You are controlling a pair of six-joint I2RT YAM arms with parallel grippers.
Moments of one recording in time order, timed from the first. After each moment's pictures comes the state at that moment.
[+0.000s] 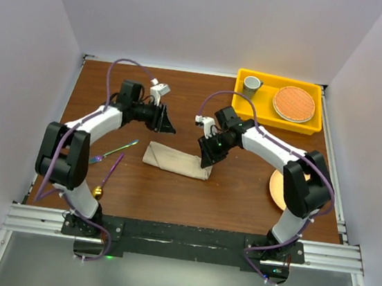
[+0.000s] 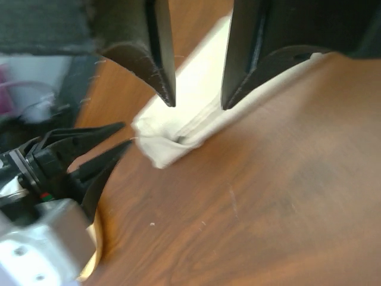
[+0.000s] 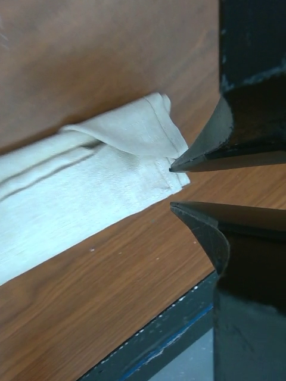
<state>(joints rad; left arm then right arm) -0.21 1.67 1.06 -0.16 0.87 -0.13 0.58 1.75 1.25 -0.67 -0.47 -0.06</state>
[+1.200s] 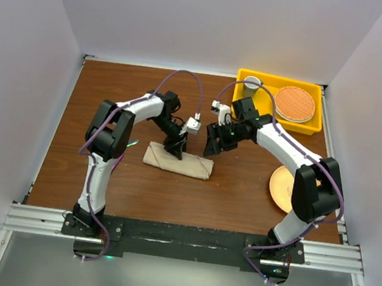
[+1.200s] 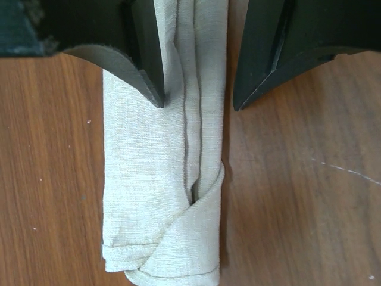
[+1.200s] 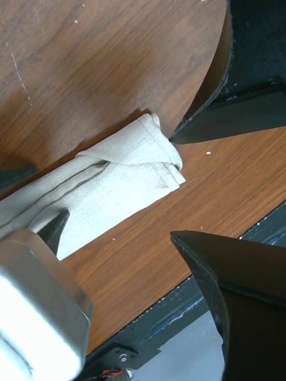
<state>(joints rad) -0.41 2.20 1.61 -1.00 0.91 1.18 0.46 1.68 1.26 -0.64 -0.54 0.03</state>
